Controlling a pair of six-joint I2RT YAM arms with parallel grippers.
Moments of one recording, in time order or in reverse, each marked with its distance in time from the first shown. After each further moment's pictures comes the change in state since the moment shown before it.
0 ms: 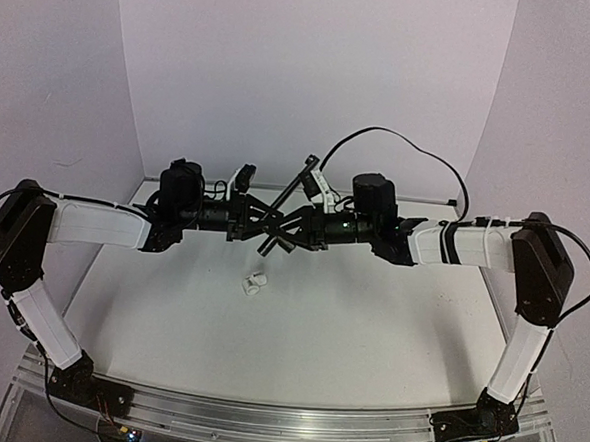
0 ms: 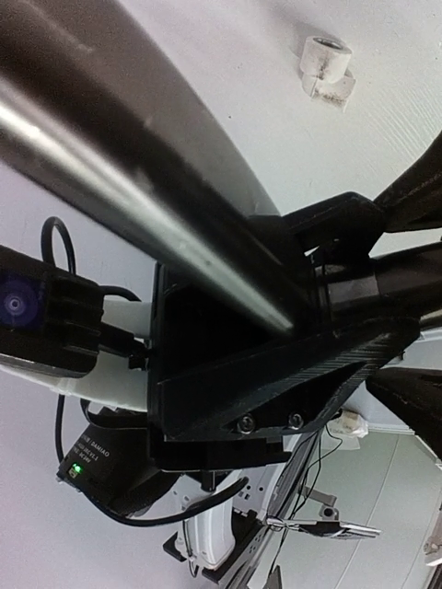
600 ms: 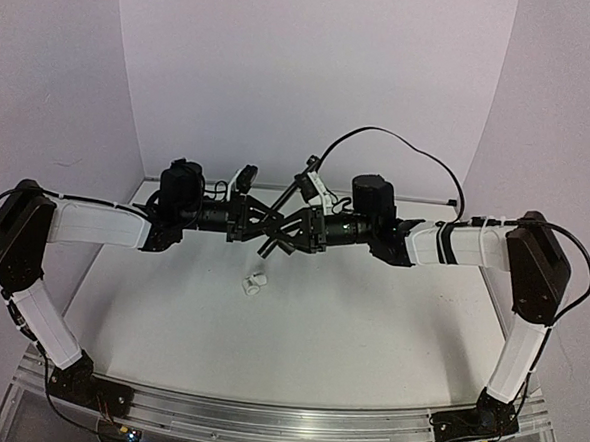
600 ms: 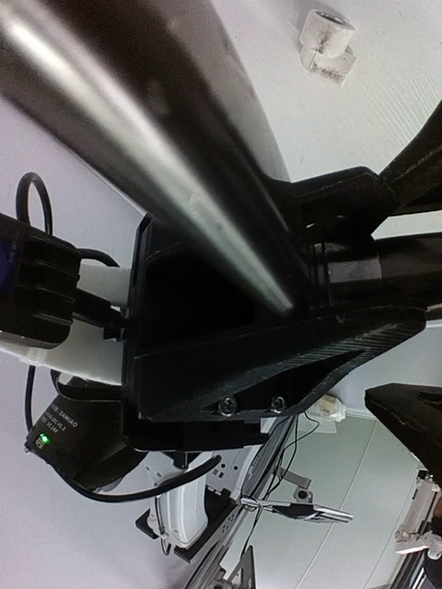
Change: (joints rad) left arm 0.001 0.000 0.002 -0.013 0.034 0.022; right arm -0.006 0.019 -0.001 0.043 -0.099 -0.005
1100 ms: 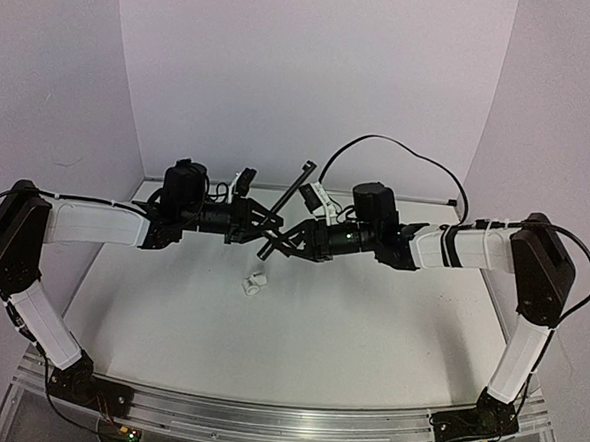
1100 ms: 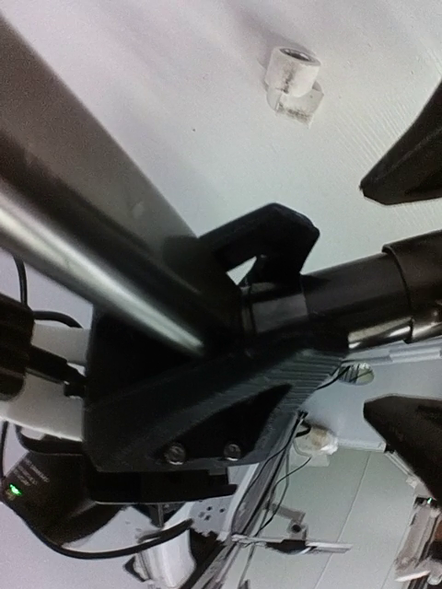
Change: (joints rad) left arm -0.009 -0.015 0.021 -0.147 -0.088 0.064; right arm -0.009 -0.027 -0.051 -0.097 0.053 -0.103
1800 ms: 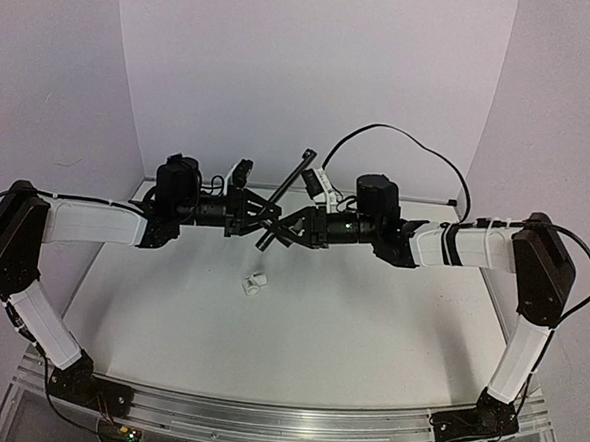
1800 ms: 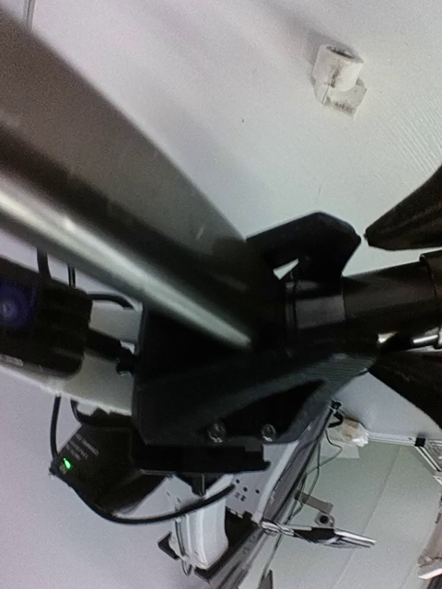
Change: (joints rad) left arm 0.019 -0.009 -0.009 0.128 0.055 -0.091; right arm 0.009 -0.003 0.023 0.112 0.044 0.083
